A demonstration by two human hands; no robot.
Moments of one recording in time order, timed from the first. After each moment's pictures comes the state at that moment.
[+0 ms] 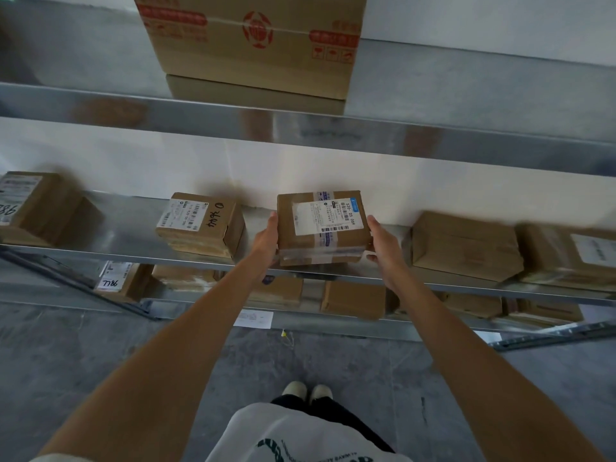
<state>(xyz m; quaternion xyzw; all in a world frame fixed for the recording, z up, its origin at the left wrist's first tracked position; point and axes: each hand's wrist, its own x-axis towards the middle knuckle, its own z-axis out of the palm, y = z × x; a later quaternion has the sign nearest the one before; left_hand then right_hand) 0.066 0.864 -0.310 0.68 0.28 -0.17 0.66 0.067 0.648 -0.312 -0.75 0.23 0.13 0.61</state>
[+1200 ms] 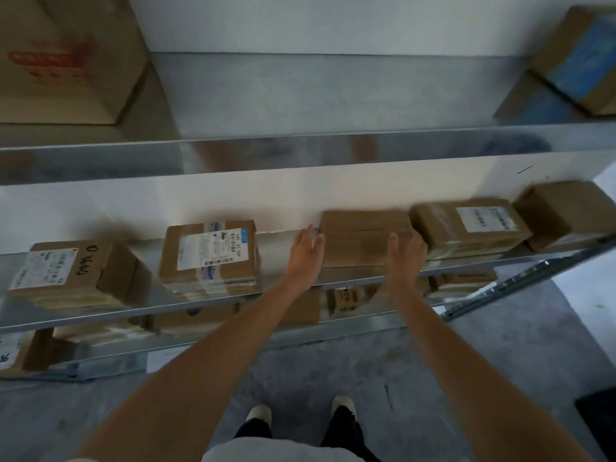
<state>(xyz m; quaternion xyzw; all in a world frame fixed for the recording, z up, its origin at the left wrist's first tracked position) 0.063 0.616 -0.315 0.84 -0.02 -0.17 0.52 0.032 0.436 -0.330 -0.81 0.36 -0.19 0.43</state>
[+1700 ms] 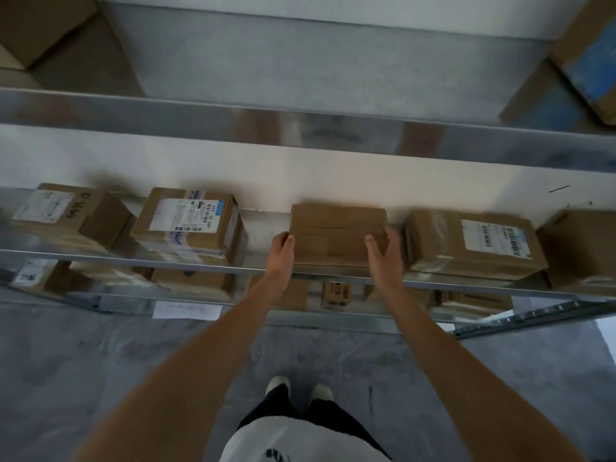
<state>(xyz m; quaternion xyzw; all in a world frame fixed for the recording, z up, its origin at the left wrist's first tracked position) 0.049 0.567 -0.357 0.71 0.25 -0.12 0.65 0.050 0.371 -0.364 -0.82 0.25 0.00 0.52</state>
